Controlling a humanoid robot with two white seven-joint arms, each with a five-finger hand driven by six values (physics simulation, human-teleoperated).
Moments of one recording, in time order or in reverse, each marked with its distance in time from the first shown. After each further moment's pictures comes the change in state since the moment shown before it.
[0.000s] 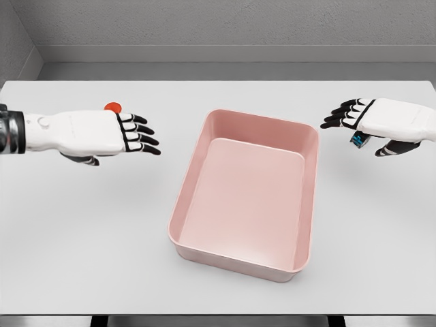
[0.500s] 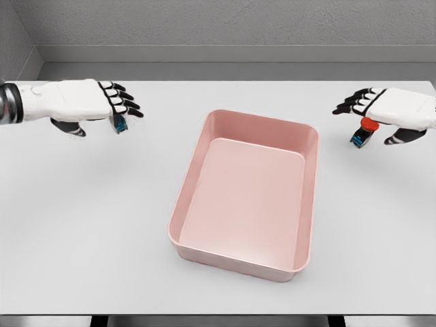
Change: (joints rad) left arm -0.046 -0.108 0.001 0.264 -0.002 0.059 -0.020; right arm 0.002 0.080 -0.041 0.164 0.064 0.000 -0.005
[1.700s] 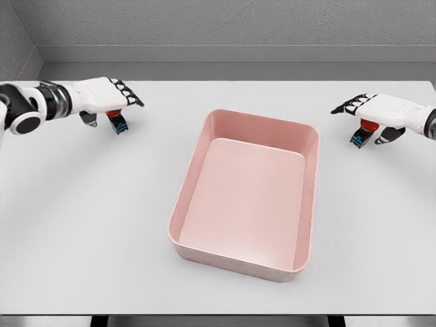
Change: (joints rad) left arm 0.054 -0.290 -0.007 0.360 -0.203 0.198 0.001; right arm -0.003 0.264 -0.054 0.413 0.175 0.000 -0.003
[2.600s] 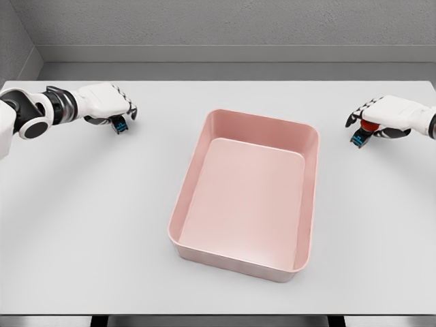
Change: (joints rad) left arm 0.018 -0.015 -0.006 0.011 -0.014 0.017 0.000; right arm 0.003 0.000 -0.019 0.024 0.071 0.000 -0.001
